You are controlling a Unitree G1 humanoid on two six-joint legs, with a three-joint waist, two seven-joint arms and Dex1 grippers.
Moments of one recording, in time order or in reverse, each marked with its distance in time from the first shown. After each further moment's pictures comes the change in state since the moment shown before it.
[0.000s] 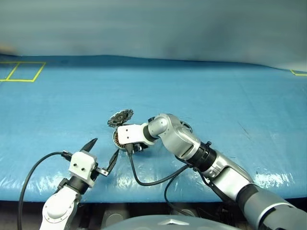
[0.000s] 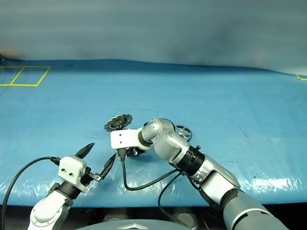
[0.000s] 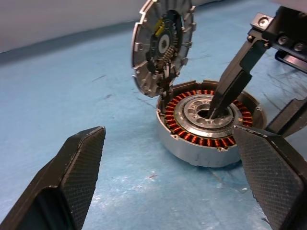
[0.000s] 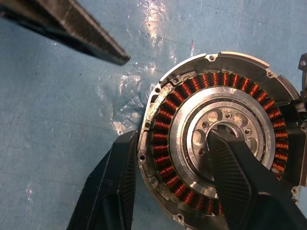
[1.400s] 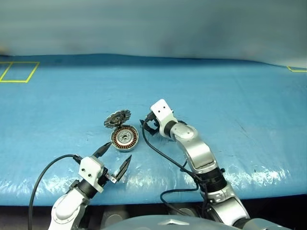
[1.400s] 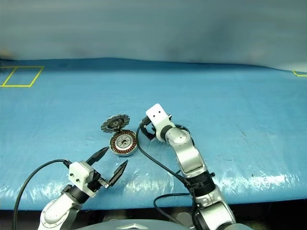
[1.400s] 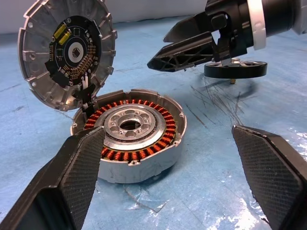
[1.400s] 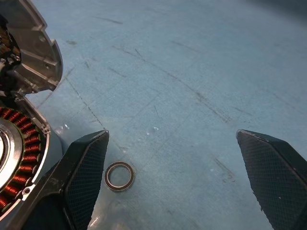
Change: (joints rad) left arm -0.017 -0.015 -0.071 0.107 -0.075 -0.133 -0.103; right arm 0.357 0.166 -0.450 -0.090 0.208 0.002 -0.763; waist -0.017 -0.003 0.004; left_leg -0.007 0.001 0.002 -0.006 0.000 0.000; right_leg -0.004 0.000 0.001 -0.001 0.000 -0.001
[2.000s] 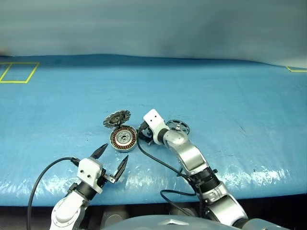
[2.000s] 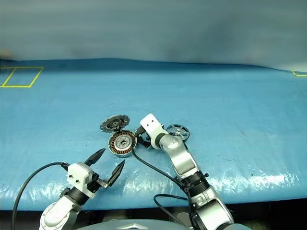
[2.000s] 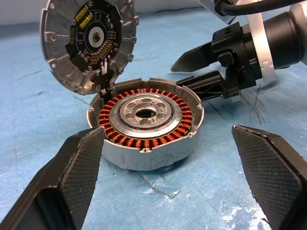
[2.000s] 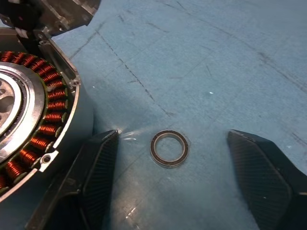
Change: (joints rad) left arm 0.033 -0.011 0.000 0.000 0.026 0.006 0.073; right arm 0.007 0.018 0.069 0.142 0.026 -0.045 0.011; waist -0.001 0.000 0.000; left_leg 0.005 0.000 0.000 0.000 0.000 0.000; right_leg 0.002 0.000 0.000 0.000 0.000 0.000
